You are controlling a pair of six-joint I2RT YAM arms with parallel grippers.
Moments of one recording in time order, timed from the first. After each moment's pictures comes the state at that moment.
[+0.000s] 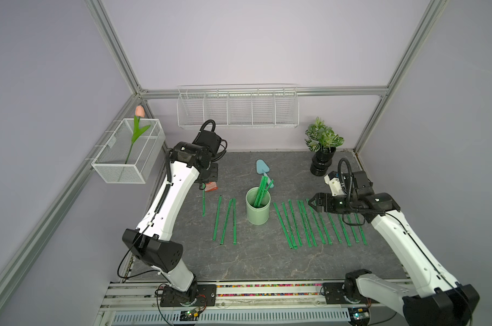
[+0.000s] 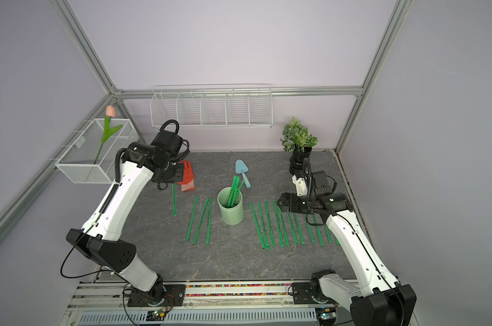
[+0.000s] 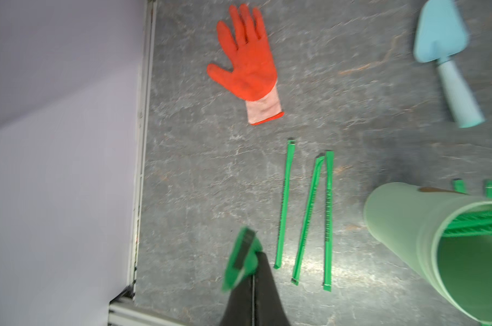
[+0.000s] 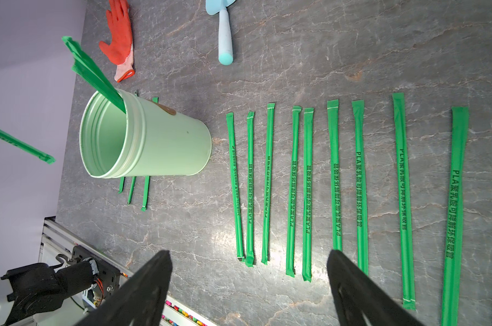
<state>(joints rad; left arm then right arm) -0.40 1.68 1.95 -1.50 -0.37 -0.33 0.24 1.12 1.09 -0.93 -0.32 0.28</state>
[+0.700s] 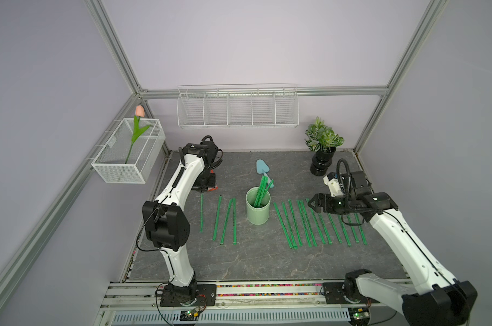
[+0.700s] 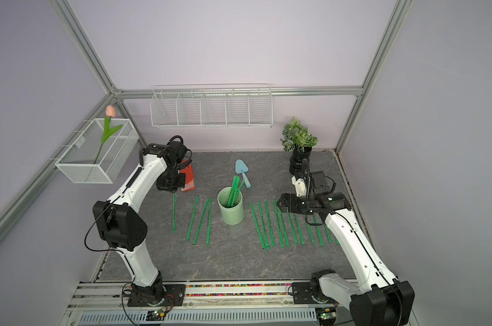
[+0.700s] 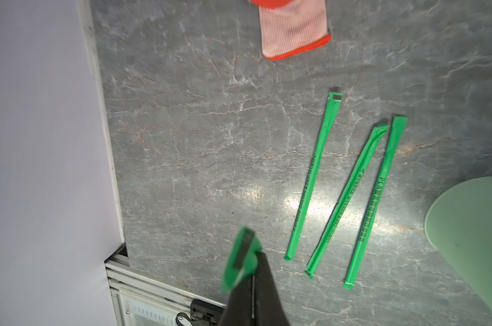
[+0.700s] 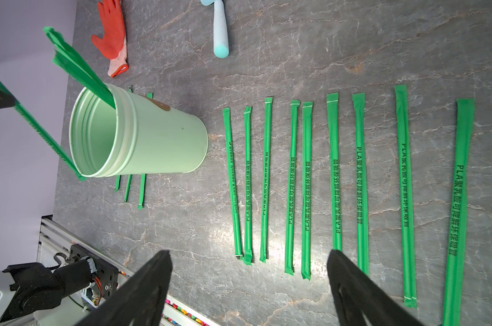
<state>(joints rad) -0.26 1.89 1.82 -1.47 -0.22 -0.30 0.24 1.14 1.08 -0.93 -0.32 0.28</state>
